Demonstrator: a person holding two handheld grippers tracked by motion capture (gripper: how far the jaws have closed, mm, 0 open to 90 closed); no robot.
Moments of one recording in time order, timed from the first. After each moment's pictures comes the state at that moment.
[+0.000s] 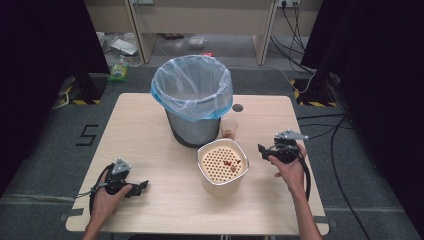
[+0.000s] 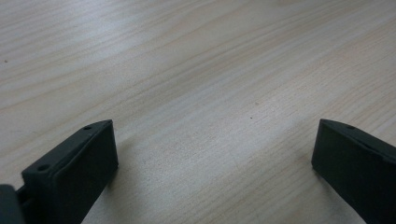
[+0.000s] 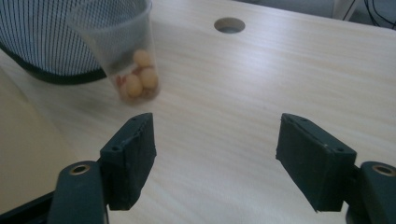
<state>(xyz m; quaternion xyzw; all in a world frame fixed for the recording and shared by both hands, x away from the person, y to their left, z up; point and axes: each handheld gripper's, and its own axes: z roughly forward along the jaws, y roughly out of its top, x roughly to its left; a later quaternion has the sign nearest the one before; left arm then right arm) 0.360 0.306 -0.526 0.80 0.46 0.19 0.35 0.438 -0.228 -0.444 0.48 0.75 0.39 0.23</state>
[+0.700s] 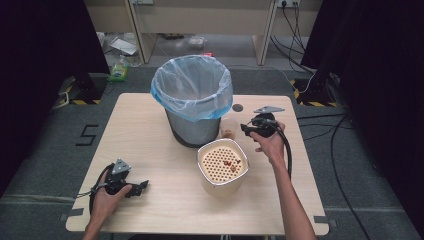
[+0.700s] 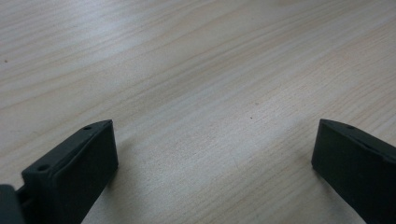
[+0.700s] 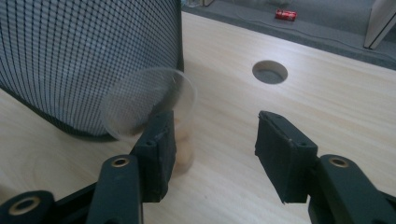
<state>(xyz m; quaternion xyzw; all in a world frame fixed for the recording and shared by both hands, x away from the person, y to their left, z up) 0.360 0.306 -0.526 0.80 0.46 0.19 0.35 0.502 -0.170 -0.414 0.45 0.78 0.39 0.20</state>
